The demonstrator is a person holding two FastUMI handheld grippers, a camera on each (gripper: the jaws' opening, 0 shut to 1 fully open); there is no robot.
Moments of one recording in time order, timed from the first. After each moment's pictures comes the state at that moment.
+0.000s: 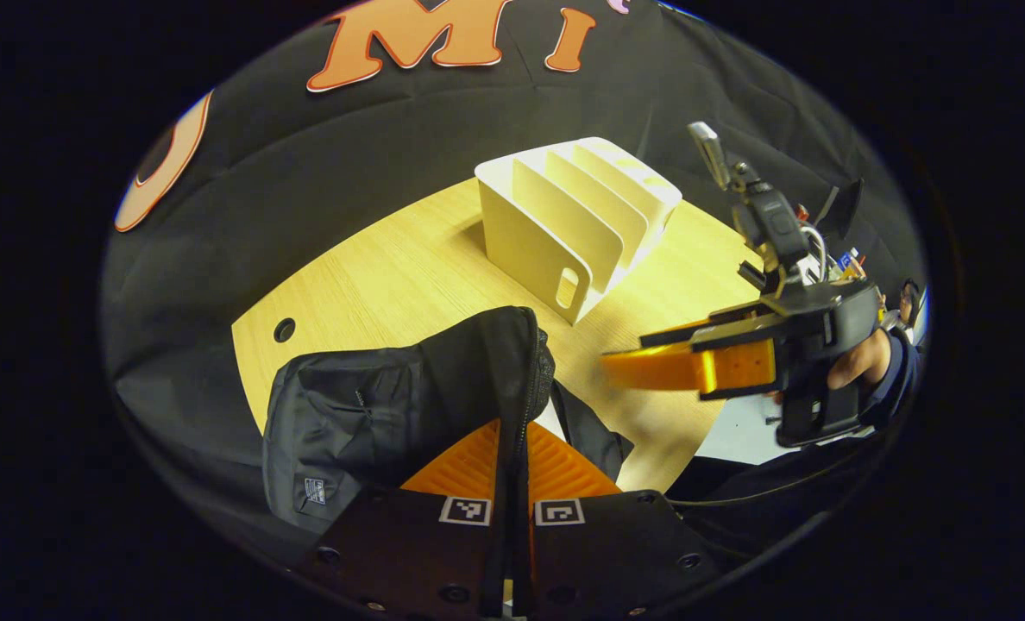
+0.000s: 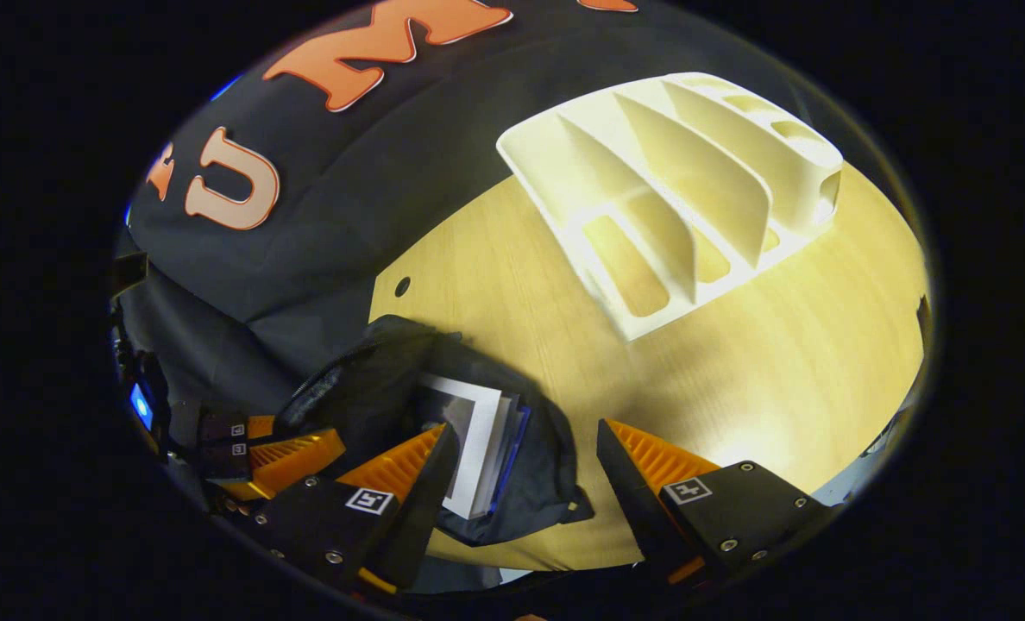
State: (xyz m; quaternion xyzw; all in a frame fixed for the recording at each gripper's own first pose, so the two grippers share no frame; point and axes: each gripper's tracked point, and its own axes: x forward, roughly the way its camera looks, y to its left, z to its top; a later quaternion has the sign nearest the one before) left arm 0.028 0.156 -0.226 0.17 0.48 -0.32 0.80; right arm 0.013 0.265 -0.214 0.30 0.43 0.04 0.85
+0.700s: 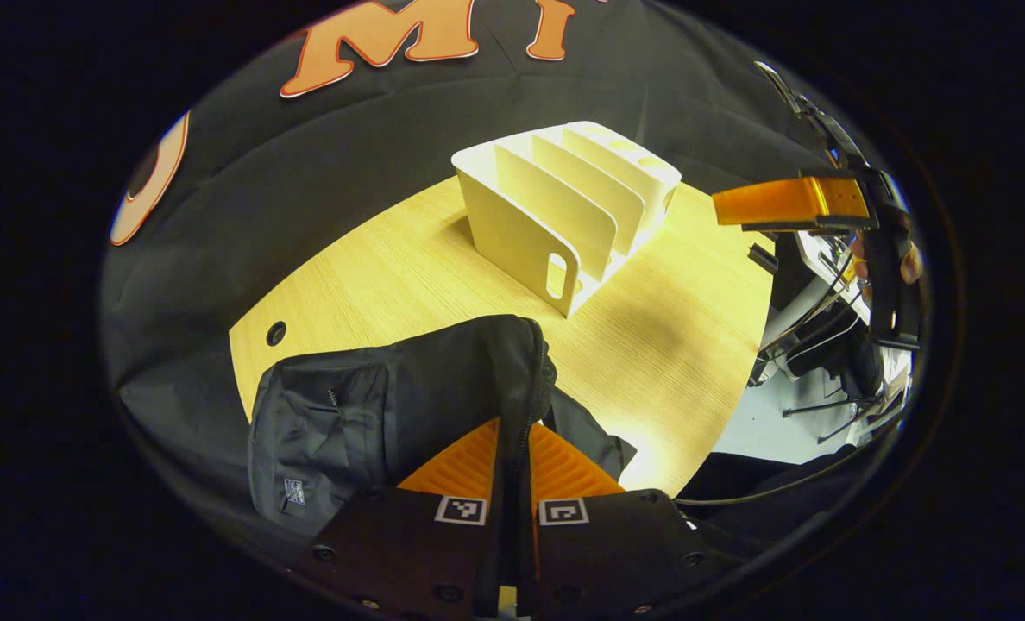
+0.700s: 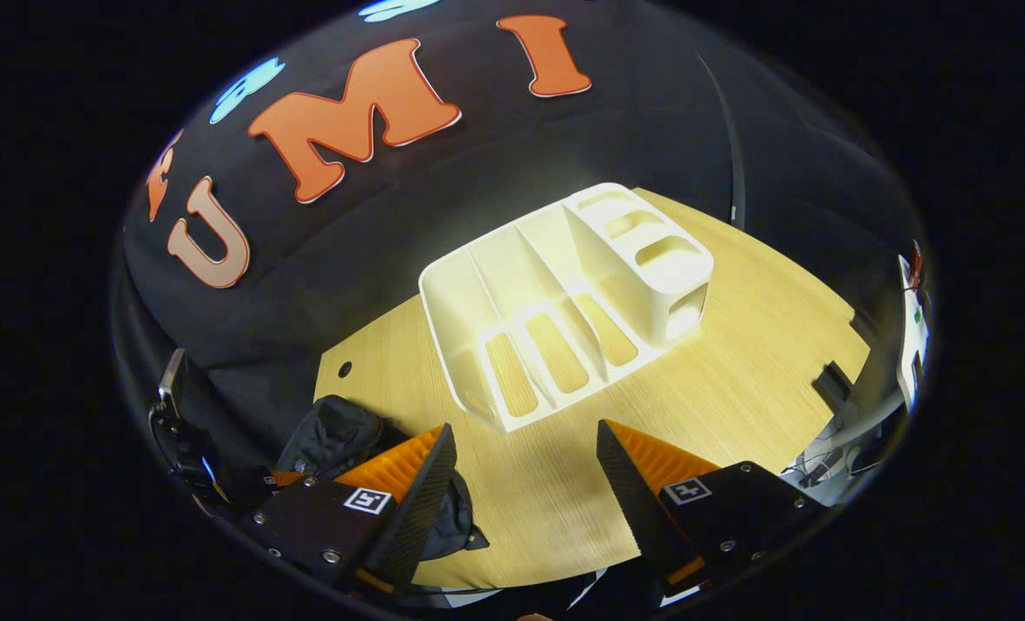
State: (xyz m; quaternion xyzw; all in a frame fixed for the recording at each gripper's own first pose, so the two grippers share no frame) left arm 0.014 0.128 -0.253 0.20 0.47 -0.31 0.80; right arm 0.002 0.127 -0.147 0.24 0.34 -0.08 0.91
